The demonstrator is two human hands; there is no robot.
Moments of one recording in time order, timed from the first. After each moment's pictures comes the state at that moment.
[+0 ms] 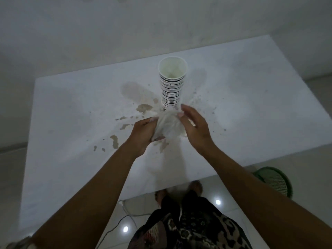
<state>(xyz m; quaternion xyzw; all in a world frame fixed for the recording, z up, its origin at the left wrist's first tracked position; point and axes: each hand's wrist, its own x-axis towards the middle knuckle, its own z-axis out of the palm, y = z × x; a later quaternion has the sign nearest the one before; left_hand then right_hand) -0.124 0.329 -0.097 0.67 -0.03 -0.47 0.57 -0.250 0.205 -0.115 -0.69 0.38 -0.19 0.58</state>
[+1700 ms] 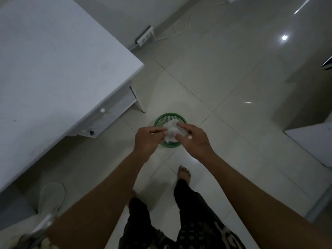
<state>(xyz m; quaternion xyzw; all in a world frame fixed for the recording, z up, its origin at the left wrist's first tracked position) -0.714 0.050 -0.220 0.74 -0.24 -0.53 0.34 -0.880 0.018 -0.227 -0.56 0.61 -0.18 0.53</state>
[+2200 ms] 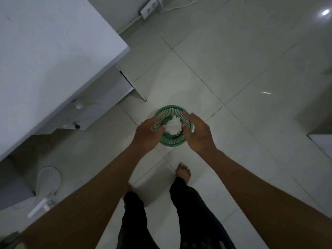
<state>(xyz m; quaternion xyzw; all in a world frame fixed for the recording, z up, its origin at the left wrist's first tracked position) -0.723 -0.019 -0.319 0.79 -0.37 -0.45 0.18 -0.898 -0.065 -0.343 -0.65 0.58 -0.11 0.48</state>
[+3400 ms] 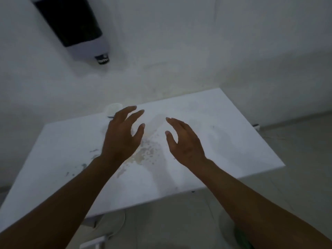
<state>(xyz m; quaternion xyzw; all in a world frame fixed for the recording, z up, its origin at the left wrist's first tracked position) -0.288 0.236 0.035 0.82 -0.47 0.16 0.29 -0.421 0.088 -0.026 -0.87 0.20 -0.32 0.31</state>
